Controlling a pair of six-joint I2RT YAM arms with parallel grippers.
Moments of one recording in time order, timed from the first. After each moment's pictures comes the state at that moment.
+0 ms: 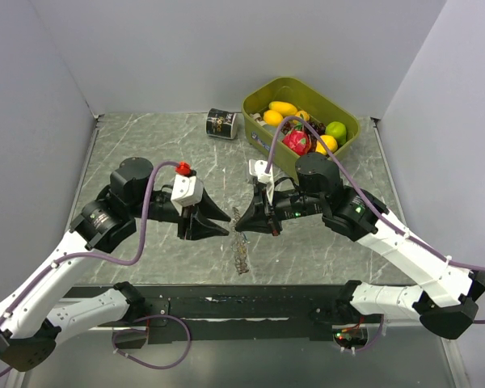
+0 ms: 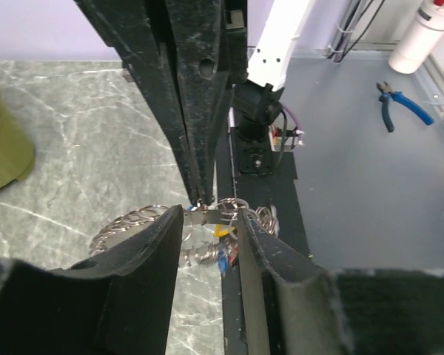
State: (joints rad) left arm -0.71 0.94 1.18 -0.47 0.92 0.15; right arm 0.88 1.10 1.30 -0.57 -0.70 -0.08
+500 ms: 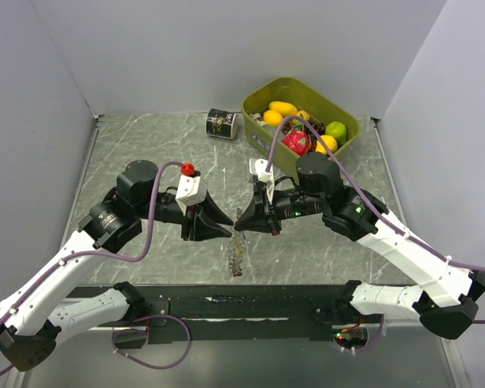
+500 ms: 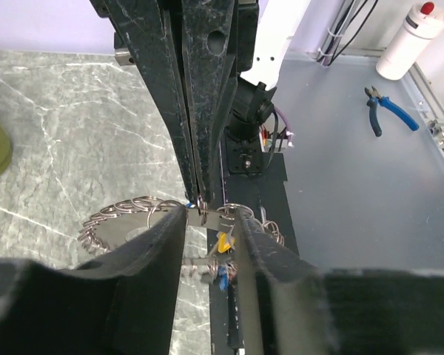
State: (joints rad) left arm -0.71 0.94 1.10 -0.39 0.94 0.09; right arm 0.88 1.10 1.30 -0.55 -0.70 -0.07
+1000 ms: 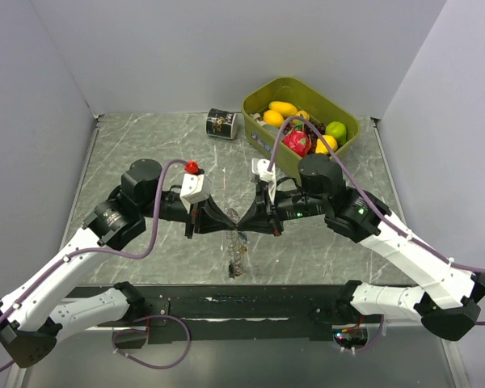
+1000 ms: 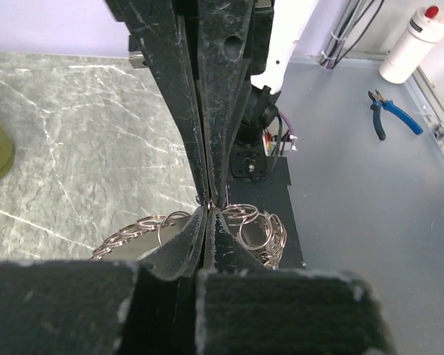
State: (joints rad) left arm -0.72 0.97 1.10 -0.36 0.93 0.08; right arm 0.88 1.10 1.30 -0.57 -0.68 -0.05
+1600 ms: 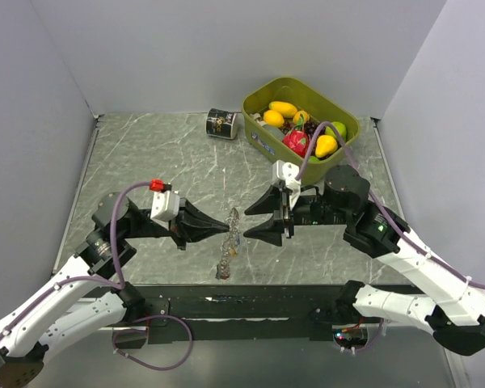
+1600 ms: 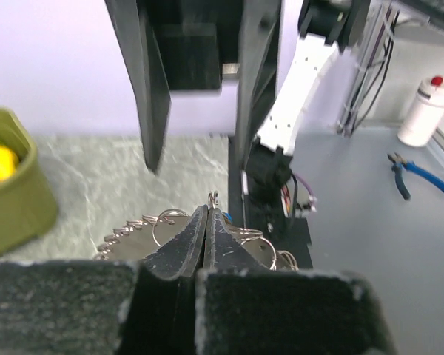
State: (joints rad) left arm -0.74 0.73 0.81 0.09 0.82 -0.13; right arm 0.88 0.93 1.19 -0.42 -0.61 -0.03
